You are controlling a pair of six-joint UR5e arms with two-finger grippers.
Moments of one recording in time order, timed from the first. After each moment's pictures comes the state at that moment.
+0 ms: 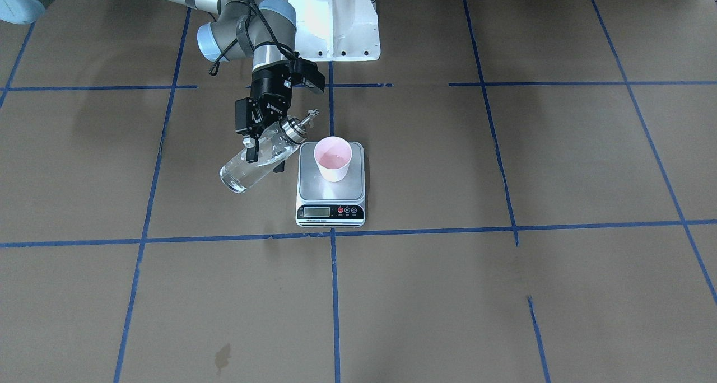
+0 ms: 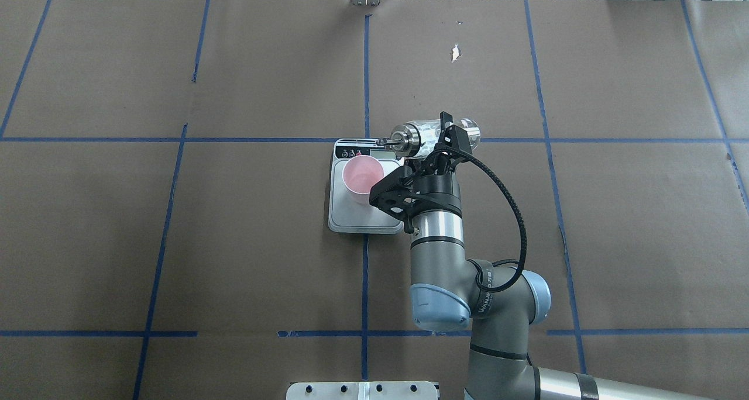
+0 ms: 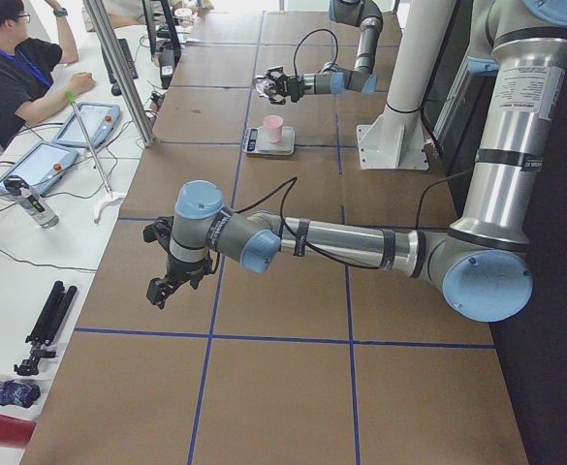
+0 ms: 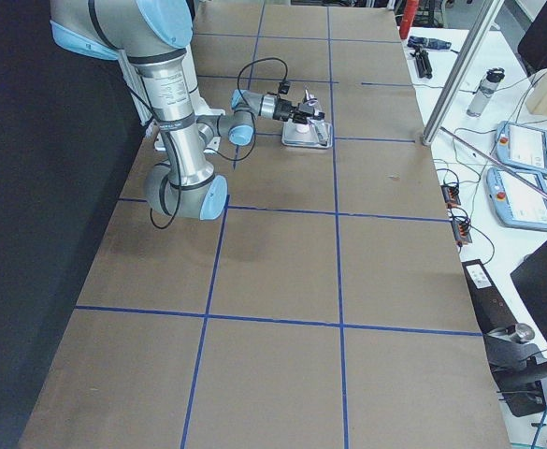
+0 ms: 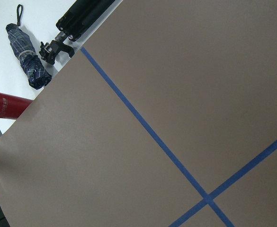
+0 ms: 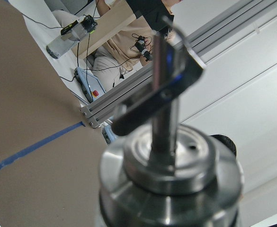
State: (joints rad) left arm -1.49 -1.72 -1.54 -1.93 -2.10 0.38; right arm 0.24 -1.06 1.62 -1.04 0.36 0.32
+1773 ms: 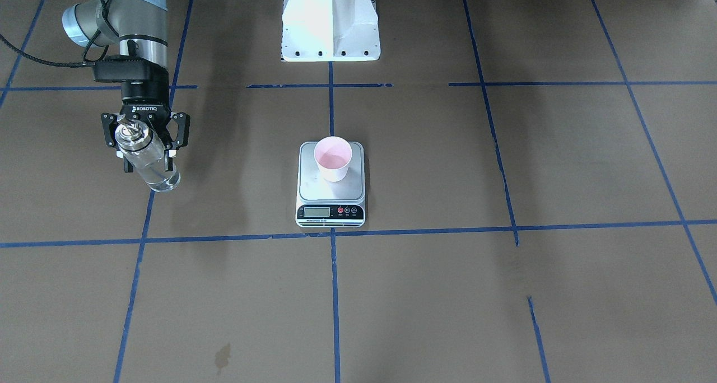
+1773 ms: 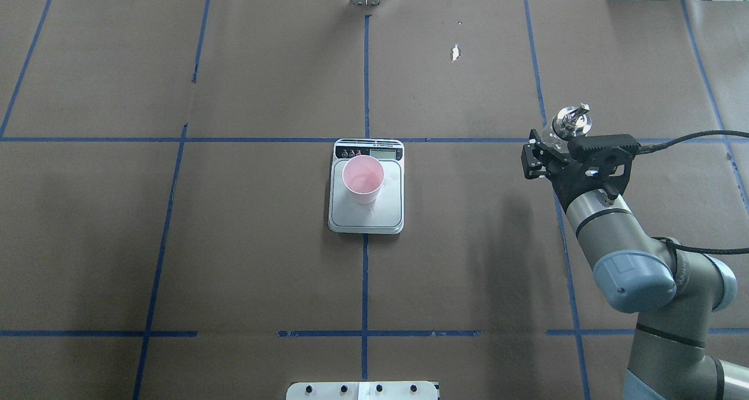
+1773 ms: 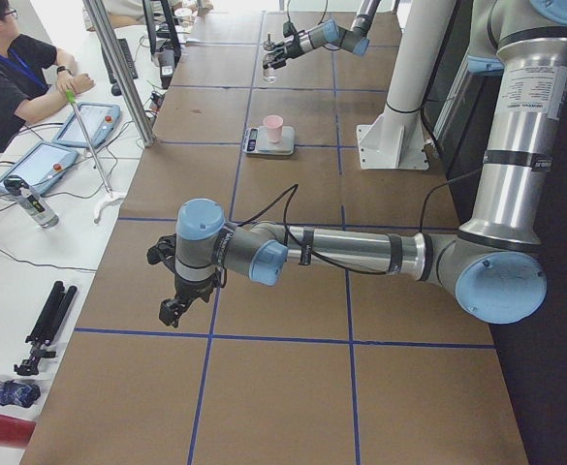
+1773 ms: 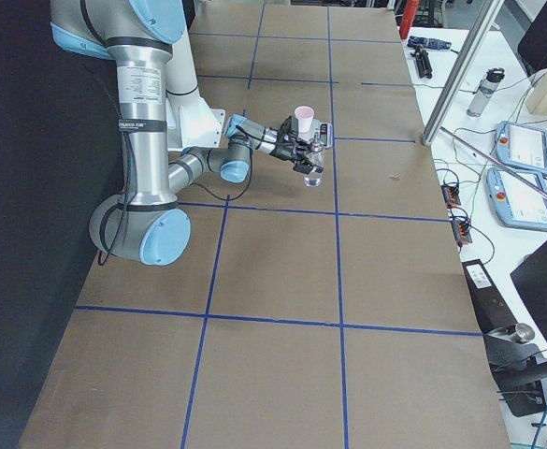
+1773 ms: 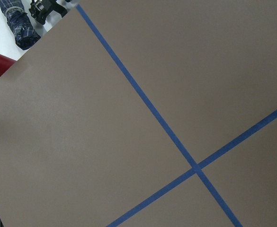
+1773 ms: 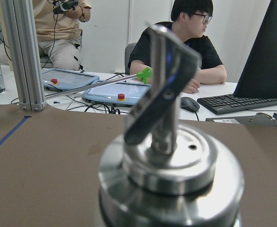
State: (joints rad) left arm -1.52 -1.69 -1.51 -1.87 -2.16 0.37; right arm 0.39 -1.54 1.91 -0.86 0.77 1.12
